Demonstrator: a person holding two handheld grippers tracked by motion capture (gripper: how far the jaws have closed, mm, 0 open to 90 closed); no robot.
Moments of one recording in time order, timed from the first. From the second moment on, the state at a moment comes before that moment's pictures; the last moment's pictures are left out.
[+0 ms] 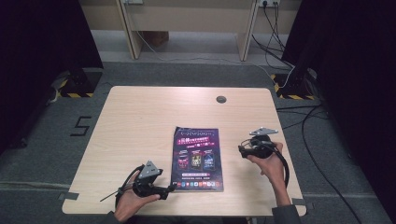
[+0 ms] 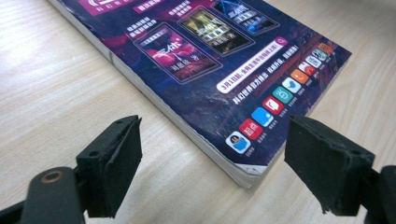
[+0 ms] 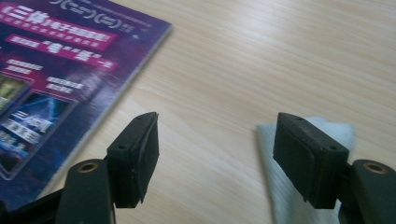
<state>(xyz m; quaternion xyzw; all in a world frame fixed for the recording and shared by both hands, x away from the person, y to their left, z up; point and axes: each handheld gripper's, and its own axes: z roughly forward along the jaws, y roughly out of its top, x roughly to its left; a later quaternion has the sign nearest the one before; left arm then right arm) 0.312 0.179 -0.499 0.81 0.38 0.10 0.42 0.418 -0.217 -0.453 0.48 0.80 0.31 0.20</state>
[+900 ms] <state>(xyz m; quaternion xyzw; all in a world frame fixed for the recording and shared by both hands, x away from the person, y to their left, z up) 0.323 0.176 -0.505 0.80 0.40 0.10 0.43 0.419 -0.276 -0.470 0.53 0.78 0.24 0.22</state>
